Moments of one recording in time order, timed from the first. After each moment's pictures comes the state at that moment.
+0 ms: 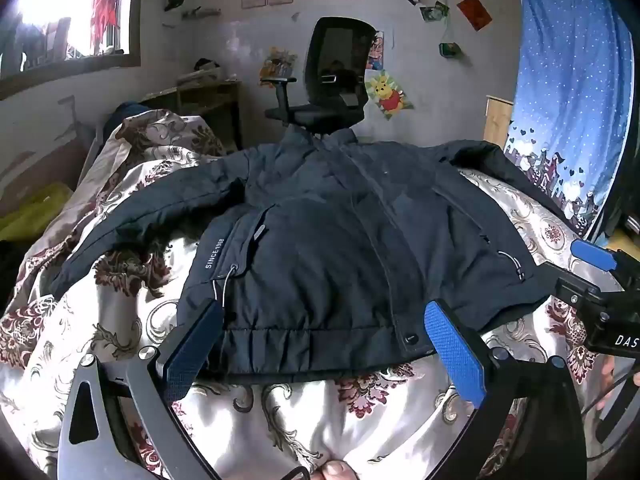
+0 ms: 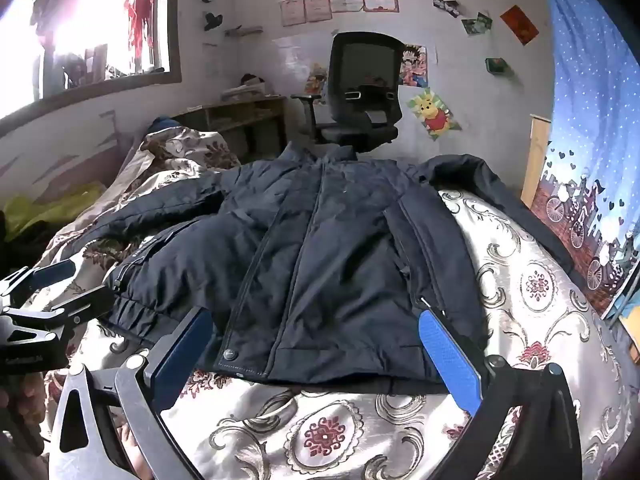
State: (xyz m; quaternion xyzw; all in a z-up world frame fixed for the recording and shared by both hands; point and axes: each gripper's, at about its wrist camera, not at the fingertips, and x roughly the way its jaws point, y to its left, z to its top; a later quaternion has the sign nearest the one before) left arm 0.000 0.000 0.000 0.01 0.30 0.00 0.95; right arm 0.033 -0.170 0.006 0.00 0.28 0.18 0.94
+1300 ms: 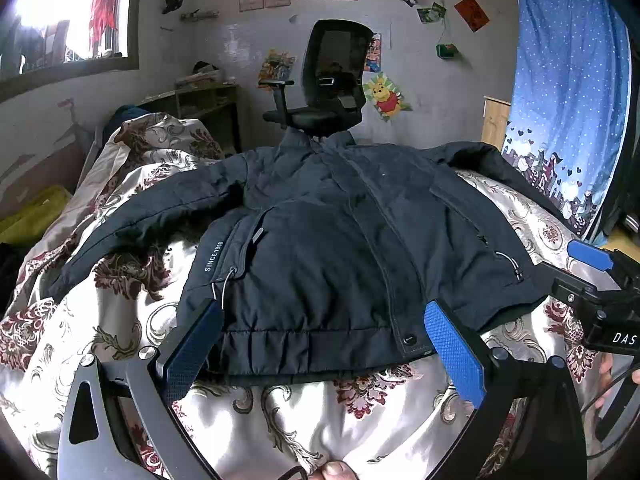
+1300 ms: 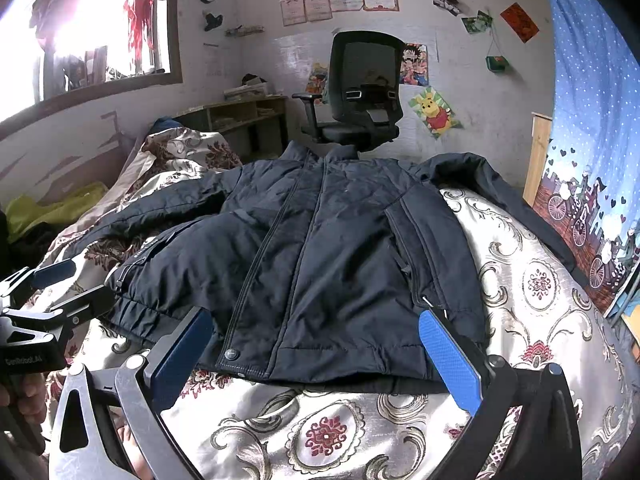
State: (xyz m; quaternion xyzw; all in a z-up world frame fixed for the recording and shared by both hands) left arm 0.000 0.000 0.000 0.01 0.30 0.00 0.95; right arm 0.033 -0.171 0.005 0.00 0.28 0.18 0.94
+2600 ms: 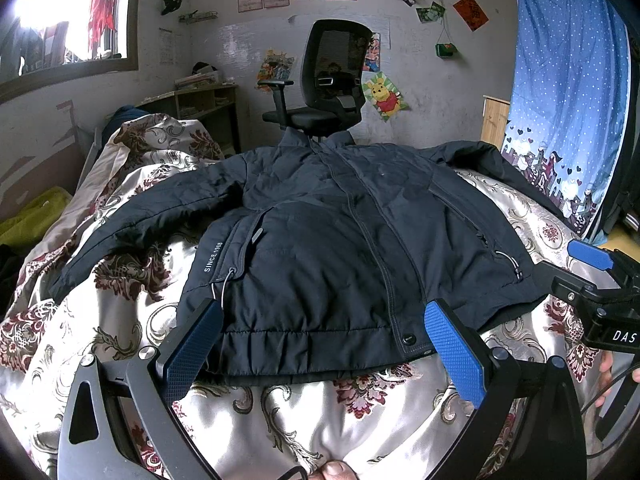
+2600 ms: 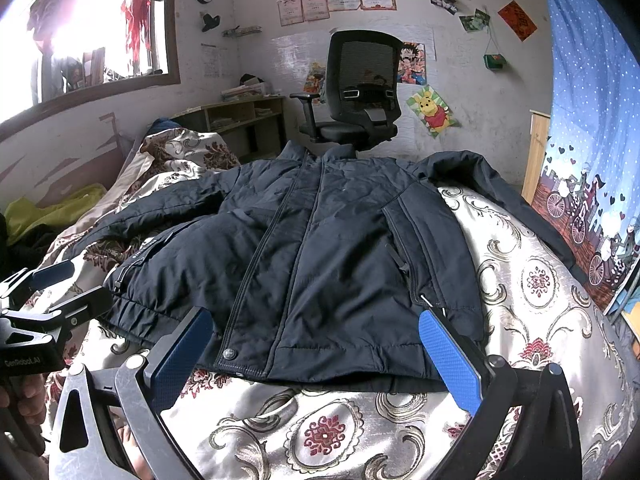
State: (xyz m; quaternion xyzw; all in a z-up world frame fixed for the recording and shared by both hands) left arm 0.000 0.000 0.000 0.01 0.30 0.00 0.95; right arm 0.033 -0.172 0.005 0.00 0.28 0.18 0.94
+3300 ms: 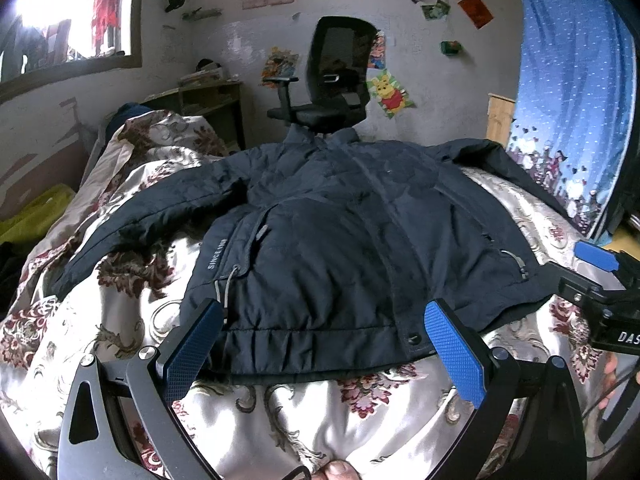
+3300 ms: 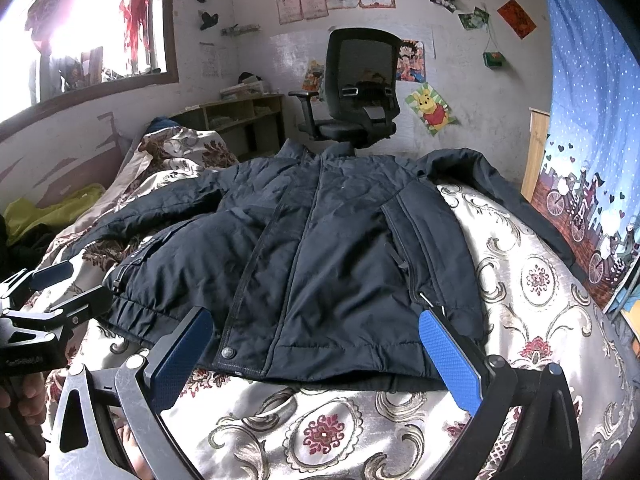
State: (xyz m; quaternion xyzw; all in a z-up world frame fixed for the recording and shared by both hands) left arm 0.002 0.002 -0.001 0.01 0.31 0.02 0.95; right arm 0.034 -0.171 0.003 0.00 0.29 0.18 0.94
